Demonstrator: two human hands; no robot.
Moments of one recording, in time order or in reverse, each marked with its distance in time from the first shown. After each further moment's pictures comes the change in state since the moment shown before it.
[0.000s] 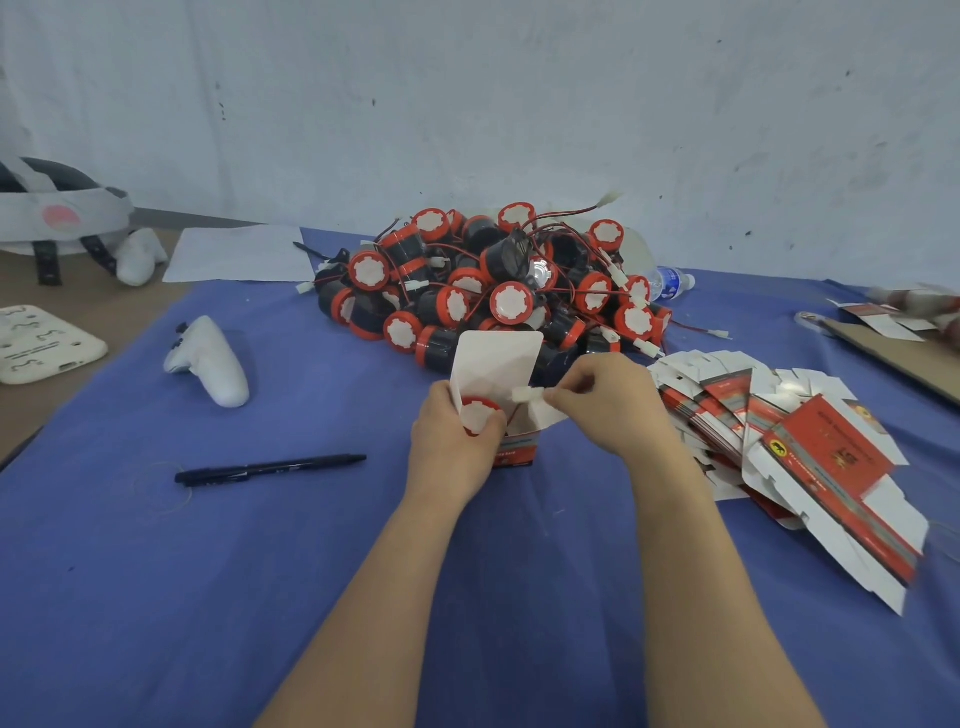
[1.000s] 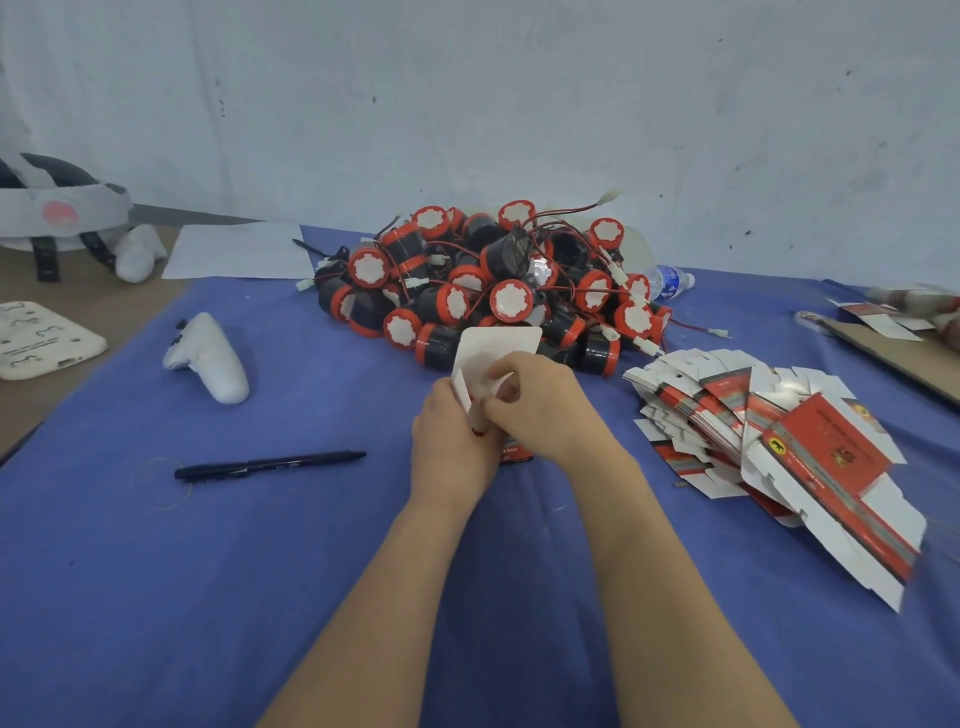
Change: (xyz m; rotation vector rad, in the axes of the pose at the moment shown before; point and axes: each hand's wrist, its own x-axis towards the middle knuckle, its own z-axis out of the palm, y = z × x) left_hand -0.001 0.003 0.006 0.063 0.043 0.031; right_hand 0.003 -0.027 0.038 0.083 -0.151 -0.111
